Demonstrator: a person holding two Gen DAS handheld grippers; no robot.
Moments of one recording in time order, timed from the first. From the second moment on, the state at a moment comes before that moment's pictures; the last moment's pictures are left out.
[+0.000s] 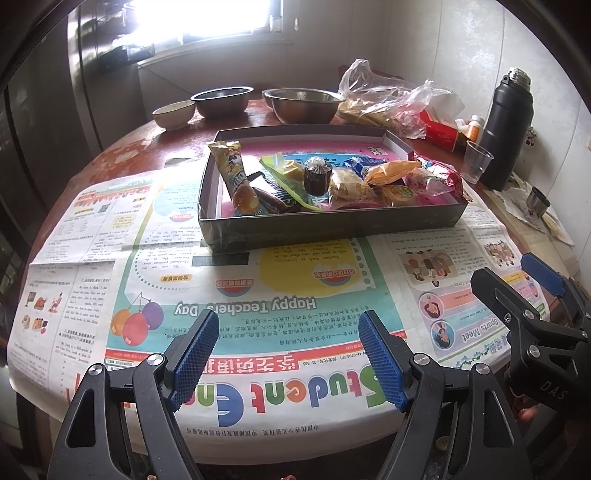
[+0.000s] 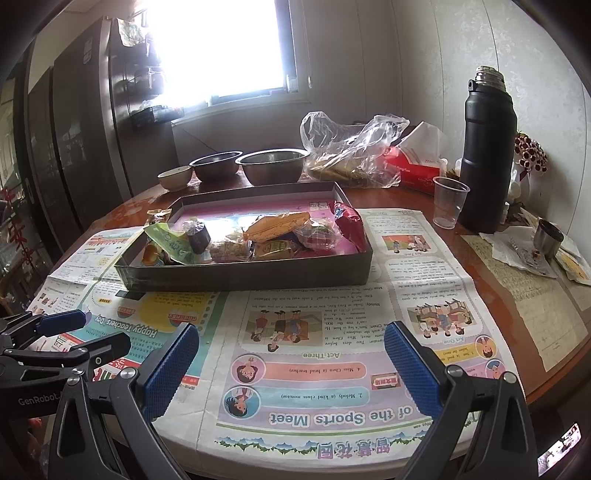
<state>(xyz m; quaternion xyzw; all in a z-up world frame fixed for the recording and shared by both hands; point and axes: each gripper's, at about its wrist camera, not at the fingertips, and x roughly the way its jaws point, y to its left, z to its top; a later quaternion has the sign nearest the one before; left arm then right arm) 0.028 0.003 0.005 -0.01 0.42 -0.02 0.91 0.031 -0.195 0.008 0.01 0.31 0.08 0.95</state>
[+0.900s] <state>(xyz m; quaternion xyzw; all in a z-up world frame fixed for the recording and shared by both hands) 0.023 0.006 0.017 -0.01 0.39 -0.02 0.92 0.028 -0.196 0.014 0.02 0.29 0.08 0.95</state>
